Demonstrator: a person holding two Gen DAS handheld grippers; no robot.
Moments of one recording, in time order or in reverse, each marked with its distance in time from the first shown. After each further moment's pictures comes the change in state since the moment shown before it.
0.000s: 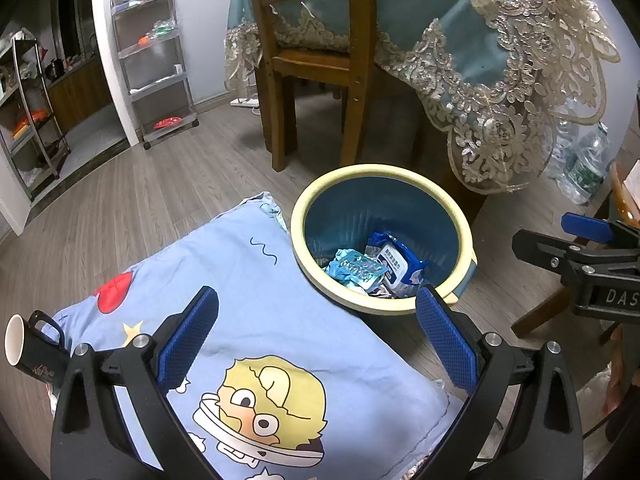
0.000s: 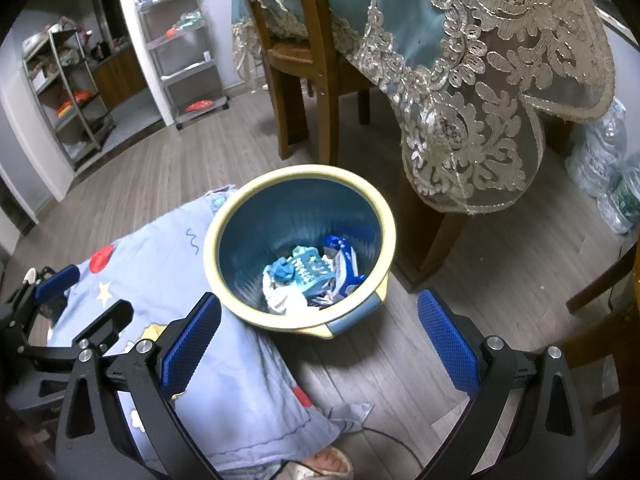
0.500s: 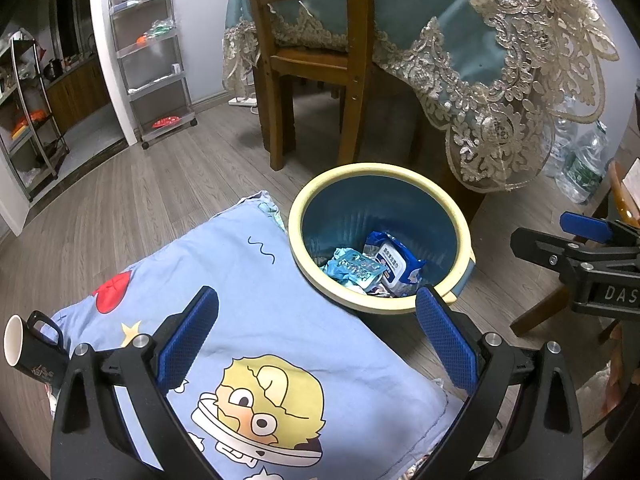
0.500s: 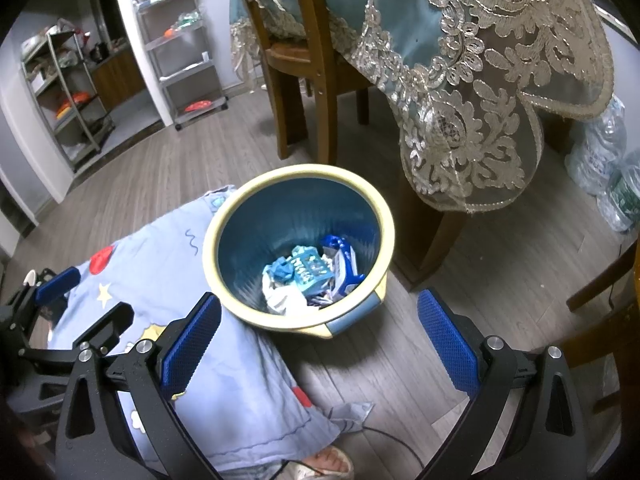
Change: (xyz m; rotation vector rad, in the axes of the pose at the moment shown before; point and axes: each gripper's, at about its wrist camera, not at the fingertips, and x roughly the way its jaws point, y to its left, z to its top) left arm 0.001 -0.001 -0.001 0.004 0.002 -0.003; right arm 0.000 0.000 0.000 0.003 0.001 -0.003
